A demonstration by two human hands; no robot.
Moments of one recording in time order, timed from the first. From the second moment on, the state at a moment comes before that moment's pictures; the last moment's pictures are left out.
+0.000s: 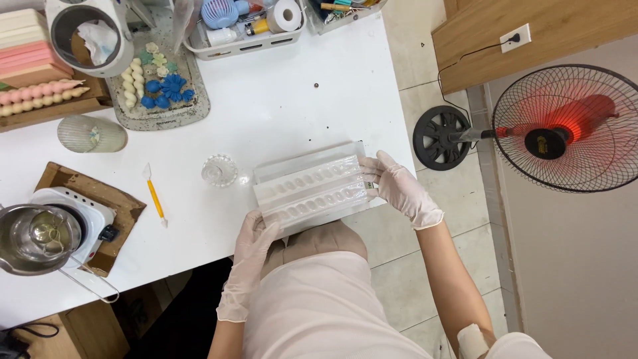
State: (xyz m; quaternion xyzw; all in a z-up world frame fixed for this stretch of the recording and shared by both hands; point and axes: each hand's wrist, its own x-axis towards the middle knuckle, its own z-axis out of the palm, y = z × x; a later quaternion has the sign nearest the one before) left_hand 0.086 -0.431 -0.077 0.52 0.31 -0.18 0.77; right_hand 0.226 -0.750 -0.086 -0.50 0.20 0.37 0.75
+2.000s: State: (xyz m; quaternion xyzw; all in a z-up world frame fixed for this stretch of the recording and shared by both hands) left_hand -0.113 -0.129 -0.188 0.77 0.54 0.09 0.32; right_hand 0.173 -0.411 0.000 -0.06 0.19 0.54 0.82
